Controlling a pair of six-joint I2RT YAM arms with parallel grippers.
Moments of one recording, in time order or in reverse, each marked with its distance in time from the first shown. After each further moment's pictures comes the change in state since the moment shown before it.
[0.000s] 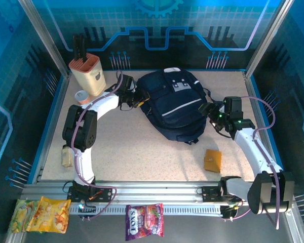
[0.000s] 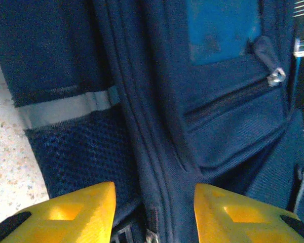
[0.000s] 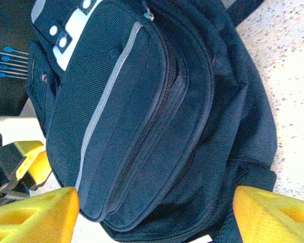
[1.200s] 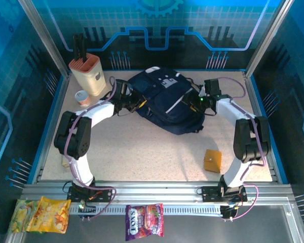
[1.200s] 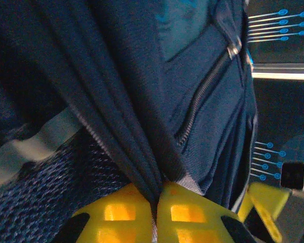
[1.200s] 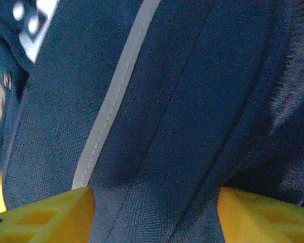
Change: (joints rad) left arm -0.001 -0.185 -0.262 0.243 0.027 -0.228; right arm 0.093 0.608 0.403 0.095 -0.140 -0.175
